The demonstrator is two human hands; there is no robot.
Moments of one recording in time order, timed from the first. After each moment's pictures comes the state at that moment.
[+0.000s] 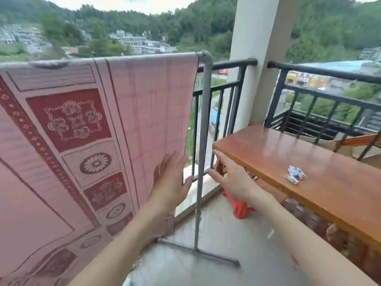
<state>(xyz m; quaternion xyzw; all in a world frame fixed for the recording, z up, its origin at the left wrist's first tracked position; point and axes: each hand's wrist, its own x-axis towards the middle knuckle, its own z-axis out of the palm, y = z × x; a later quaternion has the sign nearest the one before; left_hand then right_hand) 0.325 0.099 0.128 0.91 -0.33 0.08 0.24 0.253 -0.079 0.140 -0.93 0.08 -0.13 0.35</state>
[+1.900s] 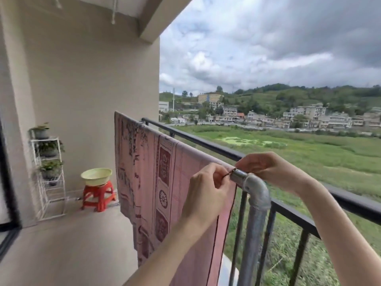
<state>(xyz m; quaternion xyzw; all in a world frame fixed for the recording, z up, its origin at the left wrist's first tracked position) 0.477 -0.149 0.312 0.75 0.29 0.56 0.20 0.644 -0.173 0.370 -0.54 -0.72 0.20 0.38</state>
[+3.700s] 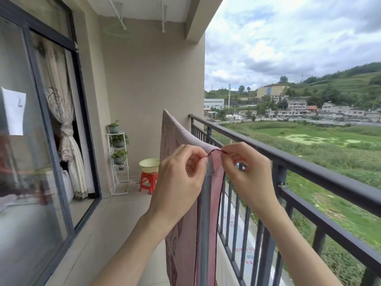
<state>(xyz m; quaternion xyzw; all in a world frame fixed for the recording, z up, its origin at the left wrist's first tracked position) 0.536 -0.245 0.311 0.70 0.37 0.61 -0.04 0.678 -0.216 0.309 -0.29 -0.70 0.02 0.65</state>
